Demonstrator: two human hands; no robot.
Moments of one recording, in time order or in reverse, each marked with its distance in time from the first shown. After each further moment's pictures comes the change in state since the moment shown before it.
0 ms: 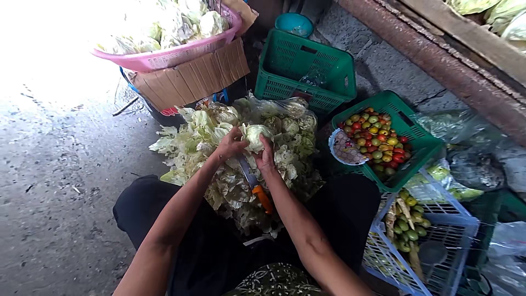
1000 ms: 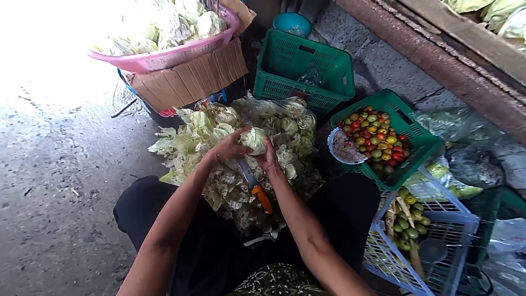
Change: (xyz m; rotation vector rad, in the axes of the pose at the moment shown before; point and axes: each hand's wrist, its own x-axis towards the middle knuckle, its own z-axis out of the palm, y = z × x) left_hand -0.001 0.015 -0.013 0.334 -0.251 0.076; right_hand 0.008 -0.012 -0.022 0.056 -0.219 0.122
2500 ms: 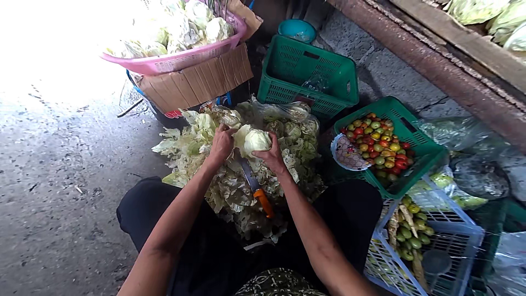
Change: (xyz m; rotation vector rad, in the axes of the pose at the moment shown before) left_hand -0.016 0.013 -0.006 0.426 0.503 -0.047; right_hand -0.012 -0.025 0.006 -0.881 -0.082 -0.357
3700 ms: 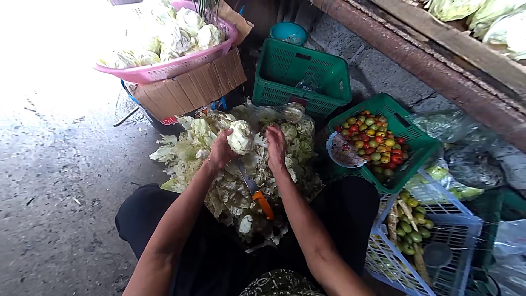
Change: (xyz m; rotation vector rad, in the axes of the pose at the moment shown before) left_hand 0.000 -0.009 0.016 -1.325 -0.207 -0.279; right_hand -0.001 -0.037 0.009 0.059 0.351 0.001
